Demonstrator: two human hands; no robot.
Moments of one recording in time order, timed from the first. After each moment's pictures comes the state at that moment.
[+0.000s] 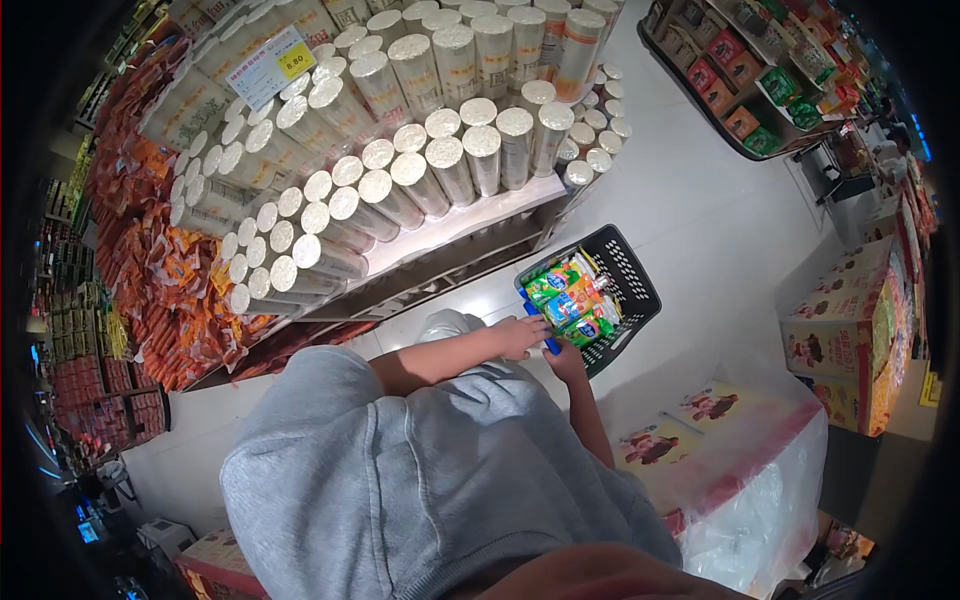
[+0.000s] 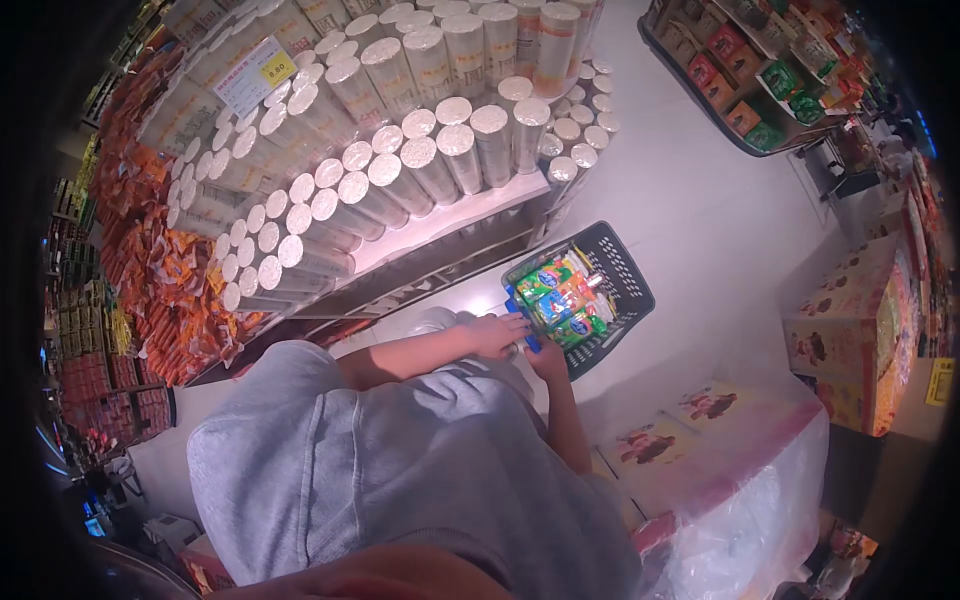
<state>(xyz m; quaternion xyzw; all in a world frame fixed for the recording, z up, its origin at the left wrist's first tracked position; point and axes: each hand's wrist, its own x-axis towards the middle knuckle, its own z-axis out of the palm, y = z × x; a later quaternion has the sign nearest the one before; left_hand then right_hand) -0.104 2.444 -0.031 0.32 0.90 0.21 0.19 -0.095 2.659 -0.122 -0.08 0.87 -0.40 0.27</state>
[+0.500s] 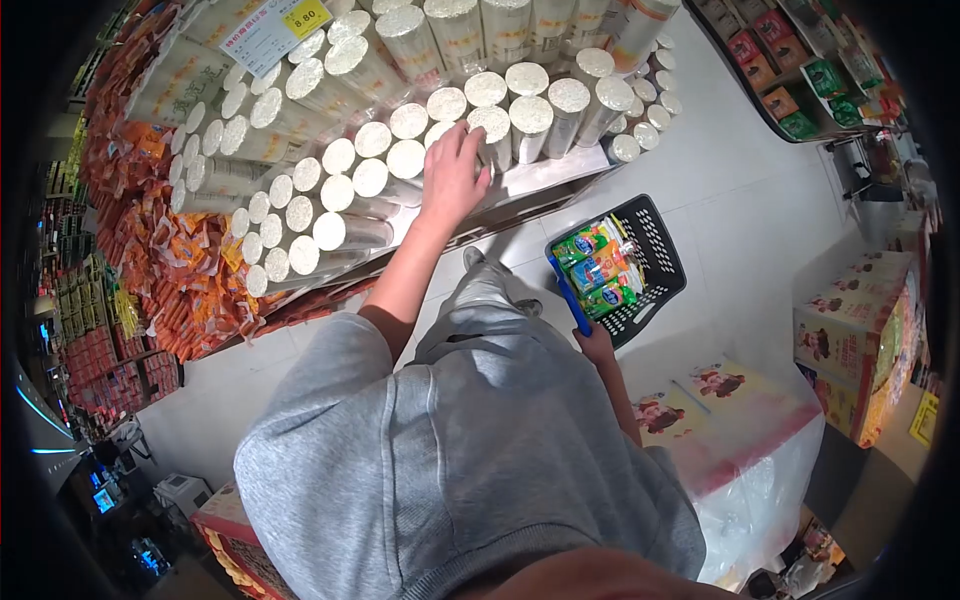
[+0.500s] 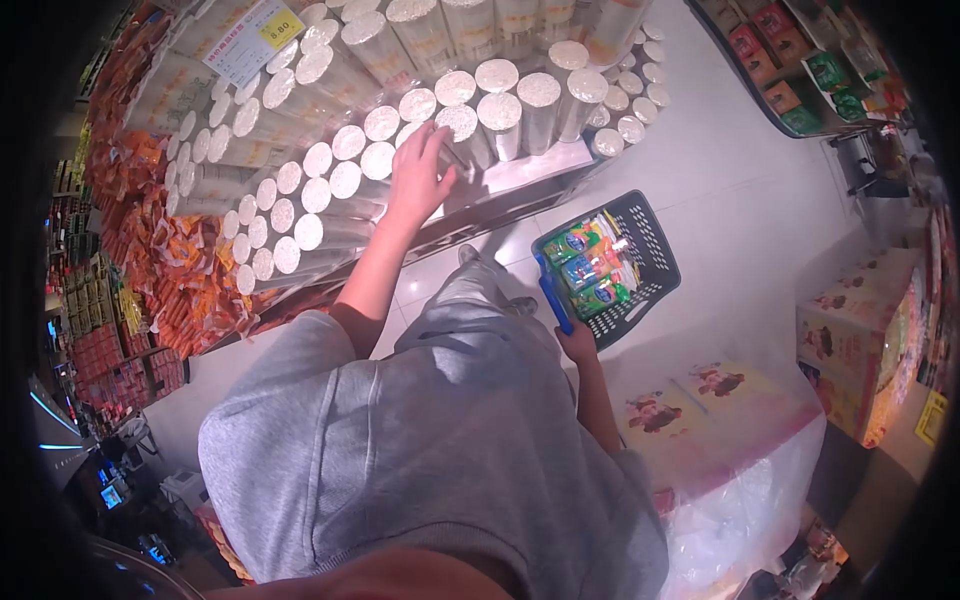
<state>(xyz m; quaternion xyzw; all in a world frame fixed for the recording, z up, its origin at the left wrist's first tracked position) -0.220 2.263 0.133 -0.07 0.97 0.19 -0.16 -0.101 2.659 -0.107 -0.03 0.87 -0.34 0.36</state>
